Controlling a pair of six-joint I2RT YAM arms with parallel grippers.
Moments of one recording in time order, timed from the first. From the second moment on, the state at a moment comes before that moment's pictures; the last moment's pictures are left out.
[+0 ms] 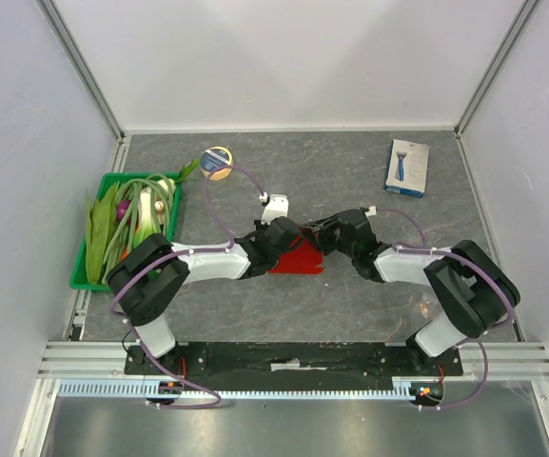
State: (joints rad) left arm -0.90 1.73 0.90 0.05 -0.68 -0.48; right arm 0.59 1.56 0.59 0.46 0.00 1.62
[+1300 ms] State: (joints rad) left arm -0.89 1.66 0.63 0.38 -0.53 -0.39; right arm 0.54 1.74 0.47 0.97 -0.02 1.67
